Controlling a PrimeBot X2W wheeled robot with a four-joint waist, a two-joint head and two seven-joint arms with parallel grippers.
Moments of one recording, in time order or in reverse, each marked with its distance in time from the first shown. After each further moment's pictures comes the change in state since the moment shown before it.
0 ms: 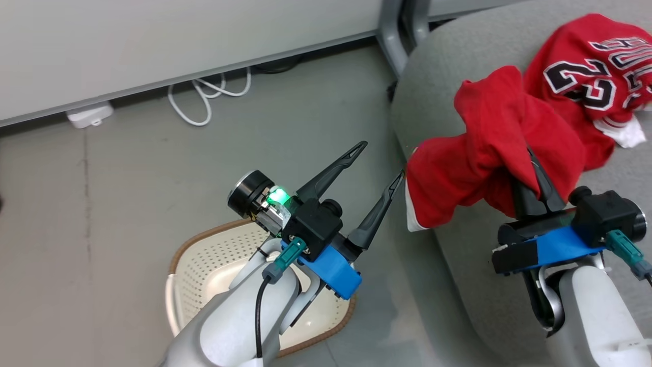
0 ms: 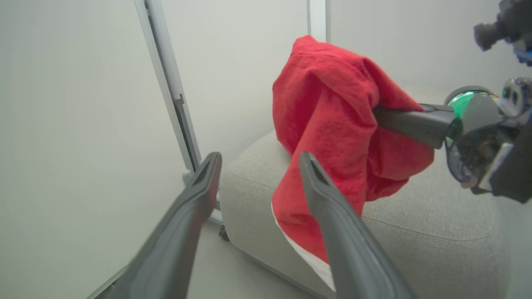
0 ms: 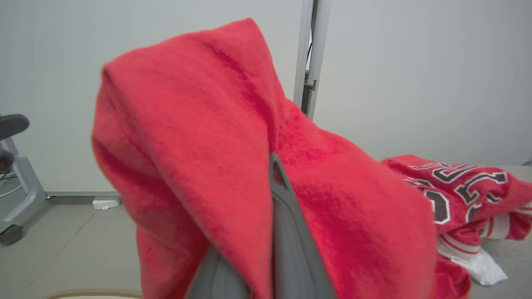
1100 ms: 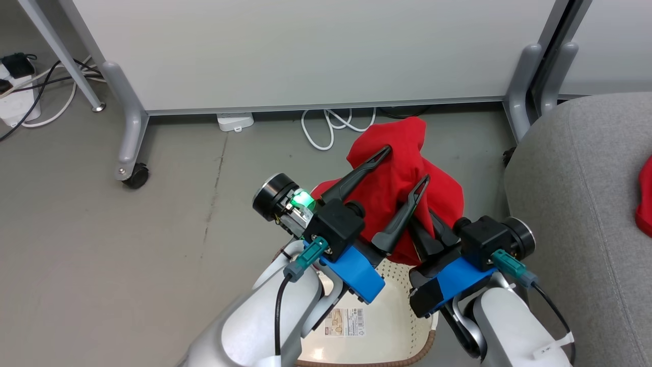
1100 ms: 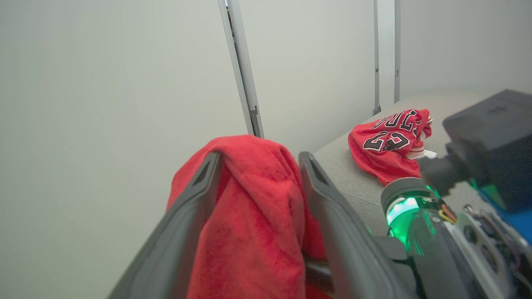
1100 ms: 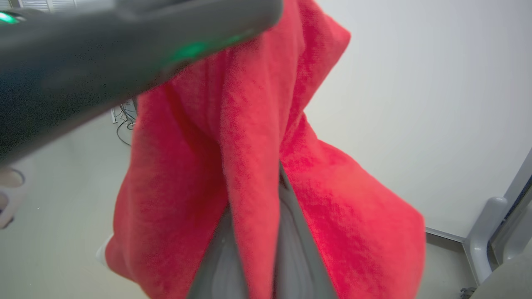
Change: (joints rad) left arm -0.019 -0.053 -0.043 0.032 -0.047 0.008 0.001; right arm -0.022 0.051 0.298 0.147 0.035 0.000 0.000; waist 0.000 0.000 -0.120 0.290
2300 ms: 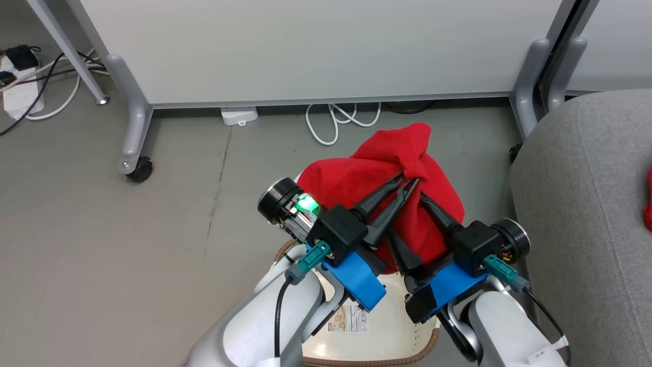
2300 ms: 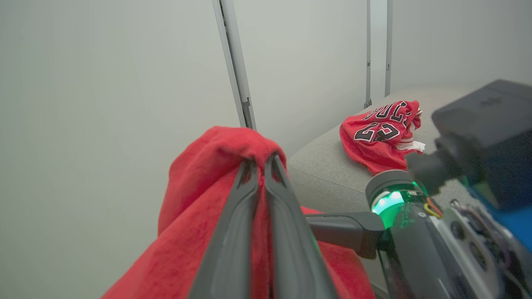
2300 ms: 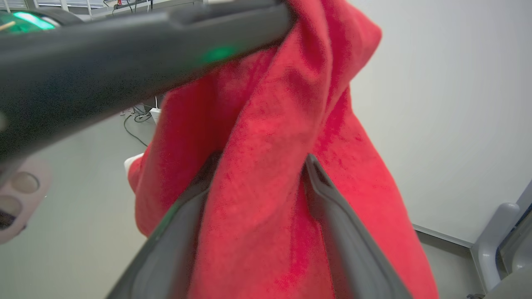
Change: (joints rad) left arm 0.007 0.002 -0.007 0.005 -0.003 -0.044 0.000; right arm 0.005 -0.004 0.024 -0.012 -0.025 0.000 0.000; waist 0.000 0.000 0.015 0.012
